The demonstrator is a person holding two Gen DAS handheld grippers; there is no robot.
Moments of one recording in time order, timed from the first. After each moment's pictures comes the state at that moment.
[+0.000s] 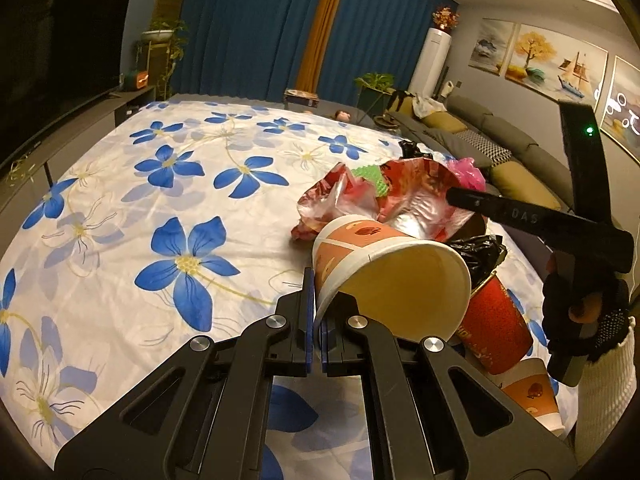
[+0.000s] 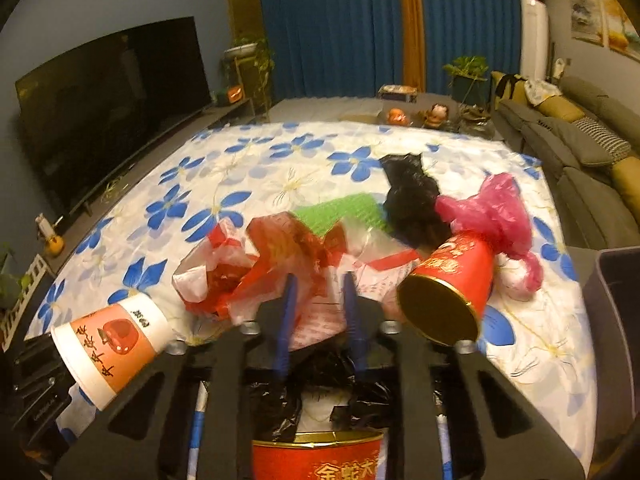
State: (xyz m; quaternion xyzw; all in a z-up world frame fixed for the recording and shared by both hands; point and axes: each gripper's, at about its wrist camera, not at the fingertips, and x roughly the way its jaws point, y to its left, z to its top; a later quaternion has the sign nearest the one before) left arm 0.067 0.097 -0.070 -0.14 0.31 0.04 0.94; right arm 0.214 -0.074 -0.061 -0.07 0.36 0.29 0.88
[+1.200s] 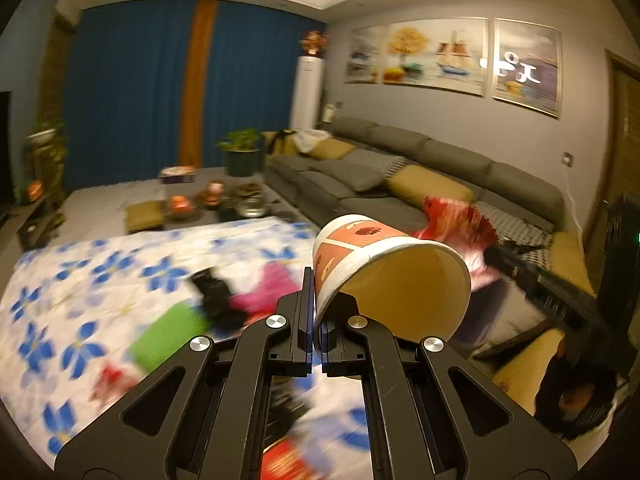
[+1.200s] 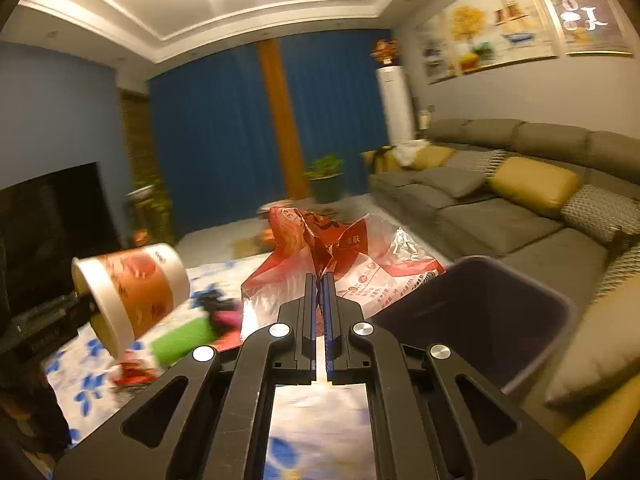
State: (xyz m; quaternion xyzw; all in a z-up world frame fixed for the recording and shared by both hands) left arm 0.172 -0.096 0.057 -0.03 0.21 -0.16 0.96; right arm 0.158 -0.308 0.029 0.07 0.17 0.09 0.98
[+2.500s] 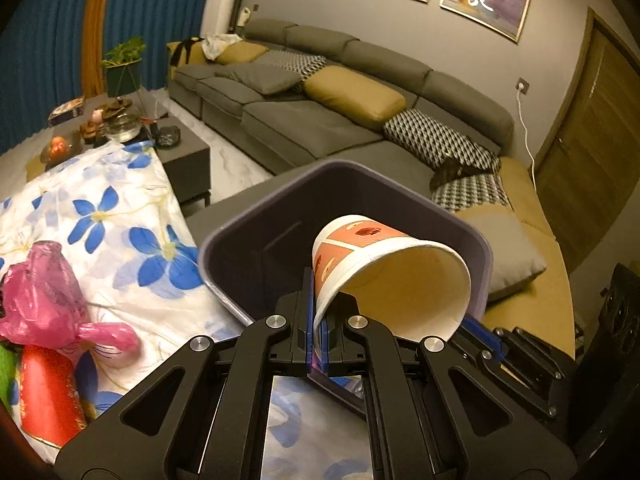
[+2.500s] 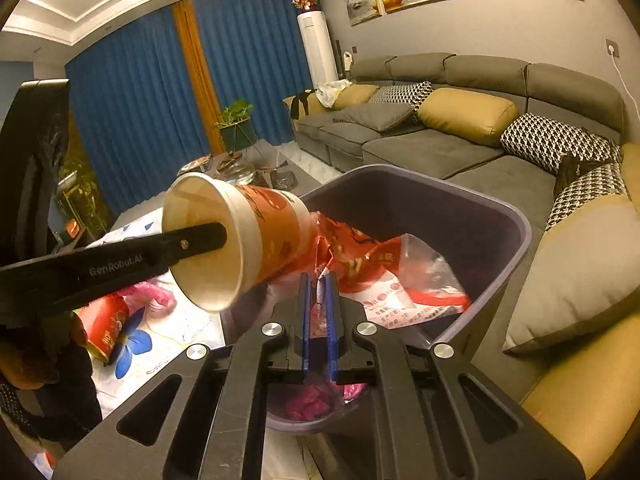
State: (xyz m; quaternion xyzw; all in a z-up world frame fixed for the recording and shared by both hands) left arm 0.319 -0.278 -0.040 0.00 0.37 -0.30 0.88; right arm 0.214 -0.389 -0.066 0.11 0.28 -0.02 0.95
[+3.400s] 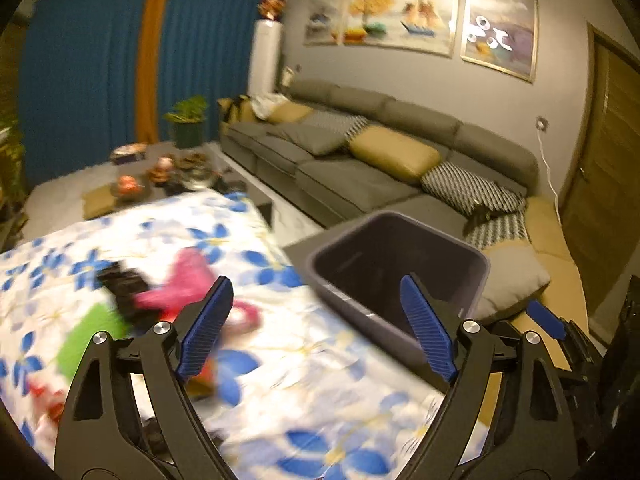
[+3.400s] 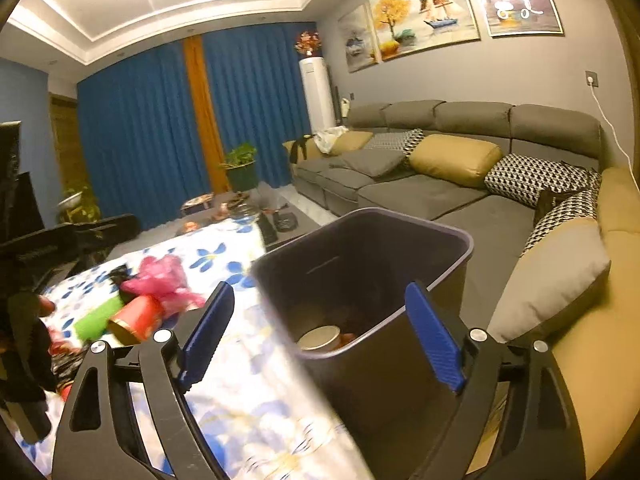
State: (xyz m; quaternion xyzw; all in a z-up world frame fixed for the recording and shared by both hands) left arm 0.211 -0.149 0.028 -0.01 0.26 -0.20 0.94; right arm 0.114 -0.360 -0.030 0.09 0.19 -0.03 0.98
